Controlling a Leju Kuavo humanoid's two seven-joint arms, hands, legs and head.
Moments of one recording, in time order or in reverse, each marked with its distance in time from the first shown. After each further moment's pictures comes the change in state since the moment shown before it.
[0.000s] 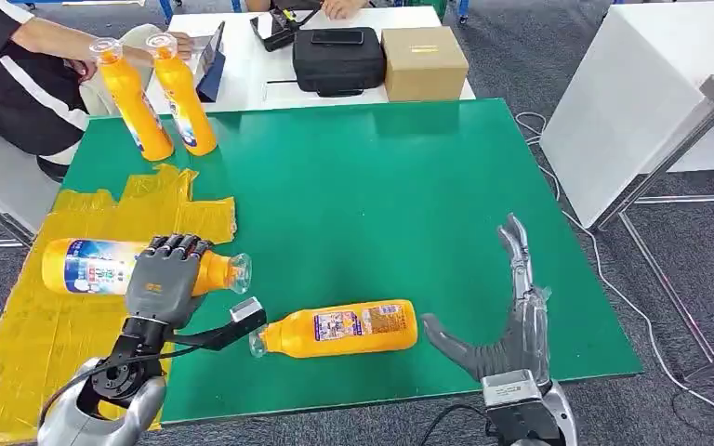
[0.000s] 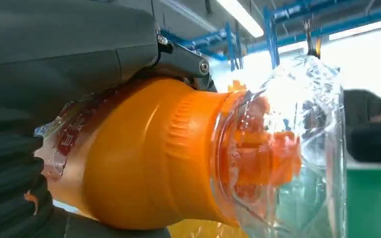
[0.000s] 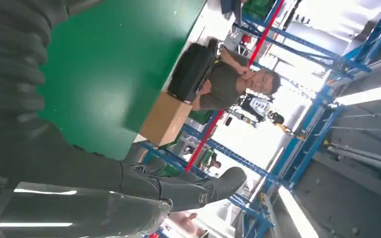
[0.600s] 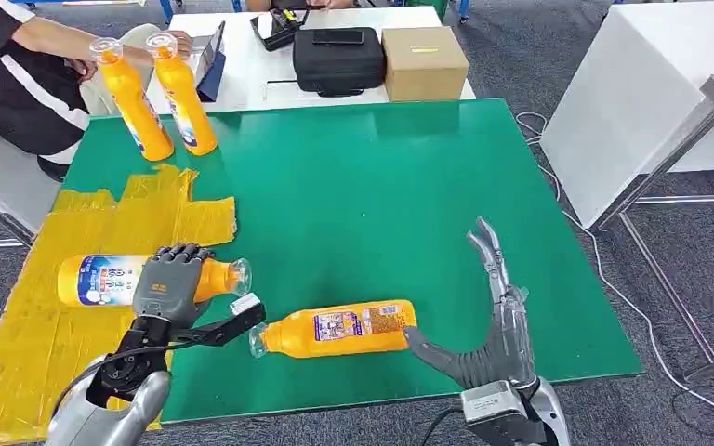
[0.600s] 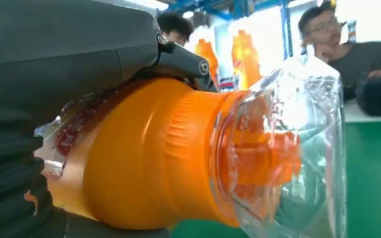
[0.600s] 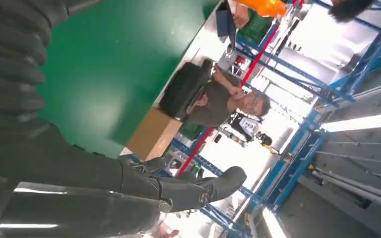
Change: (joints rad) left arm -0.031 -0.011 0.000 0.123 0.106 -0.029 0.015; right arm -0.022 -0.016 0.047 -0.003 0.037 0.066 0.006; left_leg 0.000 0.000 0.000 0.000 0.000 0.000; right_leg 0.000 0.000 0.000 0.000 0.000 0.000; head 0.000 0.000
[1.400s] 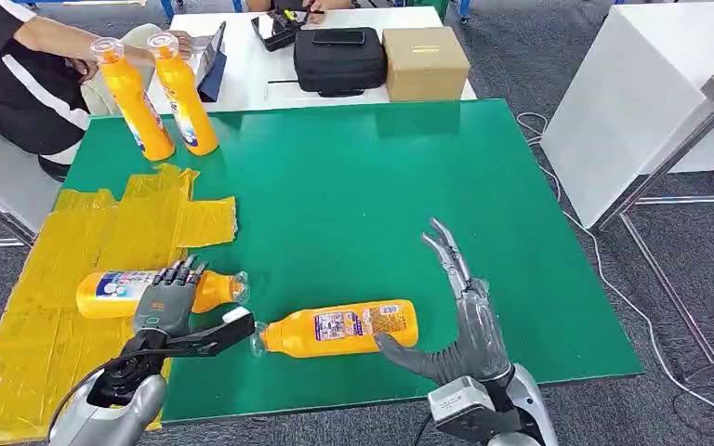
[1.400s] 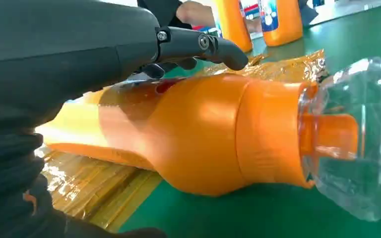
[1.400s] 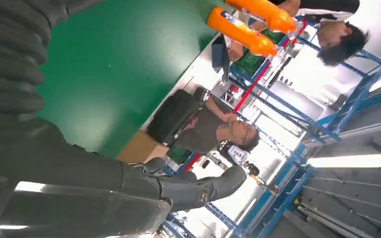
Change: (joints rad) left arm -0.014 0.000 0.048 0.191 0.066 -0.118 0.020; right arm -0.062 -0.009 0.052 0.036 0.028 0.090 0.019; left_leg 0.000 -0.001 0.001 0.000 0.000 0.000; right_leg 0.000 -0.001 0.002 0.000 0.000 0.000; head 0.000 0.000
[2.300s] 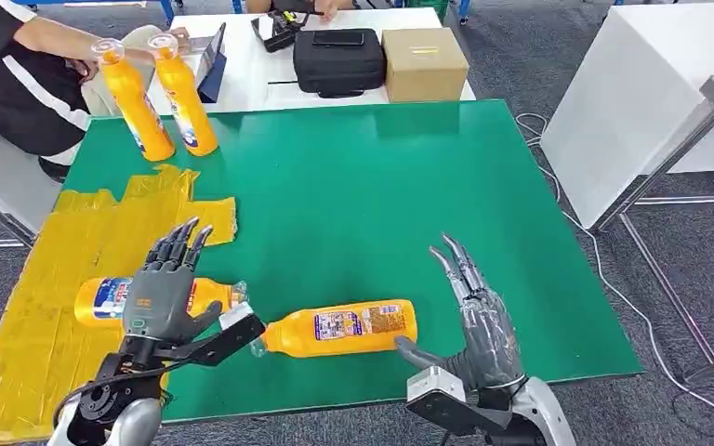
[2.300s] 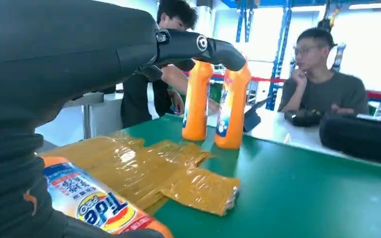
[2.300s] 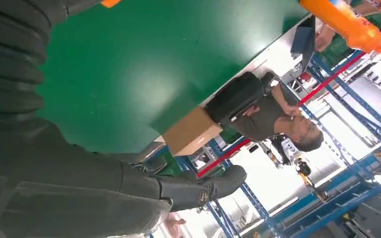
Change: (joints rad) left arm 0.166 -0.013 -0.021 -0.530 0.091 0.065 -0.047; right arm 0.079 -0.021 -0.072 -0.019 0.278 0.039 0.193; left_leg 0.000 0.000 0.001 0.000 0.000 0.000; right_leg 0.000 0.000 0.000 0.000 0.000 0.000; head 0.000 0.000
